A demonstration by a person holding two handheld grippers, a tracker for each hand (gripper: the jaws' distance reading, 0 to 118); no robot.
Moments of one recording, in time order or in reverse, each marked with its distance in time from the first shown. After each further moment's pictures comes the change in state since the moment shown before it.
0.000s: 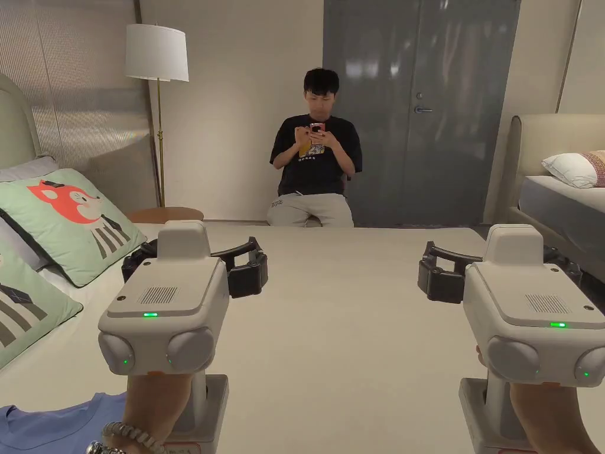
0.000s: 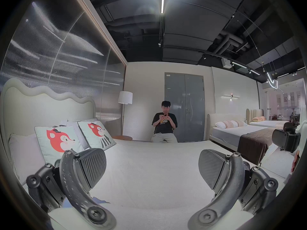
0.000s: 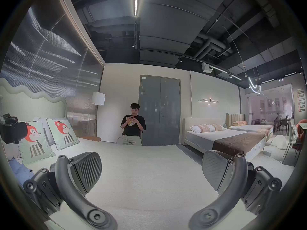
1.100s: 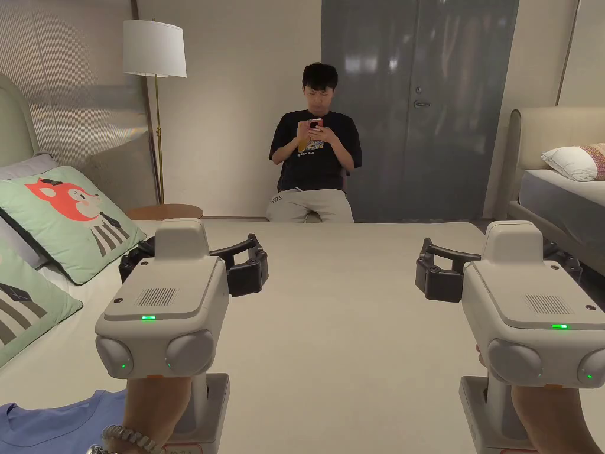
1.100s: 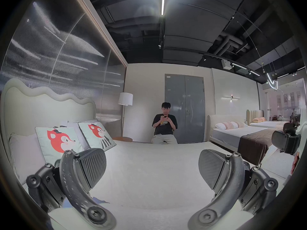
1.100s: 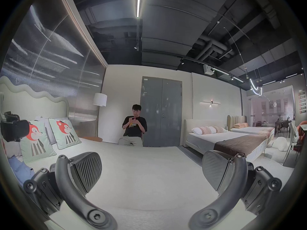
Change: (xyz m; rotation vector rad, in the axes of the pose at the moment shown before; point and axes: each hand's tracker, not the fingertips) left arm 0.005 0.002 0.009 0.014 0.001 0.000; right arm 0.000 -0.002 0.006 0.016 0.017 0.012
